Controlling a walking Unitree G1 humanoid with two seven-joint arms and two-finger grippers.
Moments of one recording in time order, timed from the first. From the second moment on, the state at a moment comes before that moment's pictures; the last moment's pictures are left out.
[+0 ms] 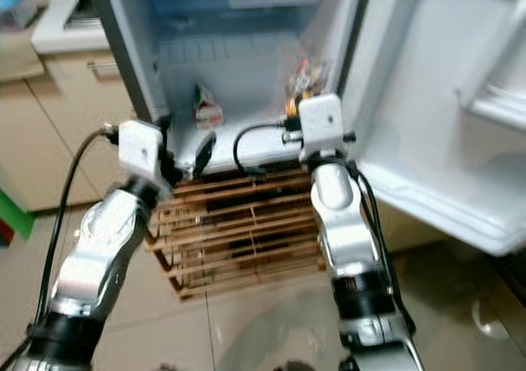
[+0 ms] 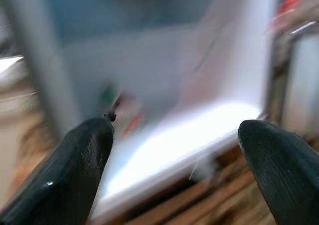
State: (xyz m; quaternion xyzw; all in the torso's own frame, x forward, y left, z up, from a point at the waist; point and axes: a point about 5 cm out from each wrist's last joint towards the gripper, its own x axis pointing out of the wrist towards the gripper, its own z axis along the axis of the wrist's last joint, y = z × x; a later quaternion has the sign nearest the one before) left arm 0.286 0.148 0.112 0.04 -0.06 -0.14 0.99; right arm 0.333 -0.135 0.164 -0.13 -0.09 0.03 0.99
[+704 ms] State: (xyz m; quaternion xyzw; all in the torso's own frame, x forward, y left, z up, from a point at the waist) left arm 0.310 0.124 0.122 0.11 -0.14 -0.14 0.97; right arm 0.357 -0.118 0.168 -0.14 -0.13 0.03 0.98
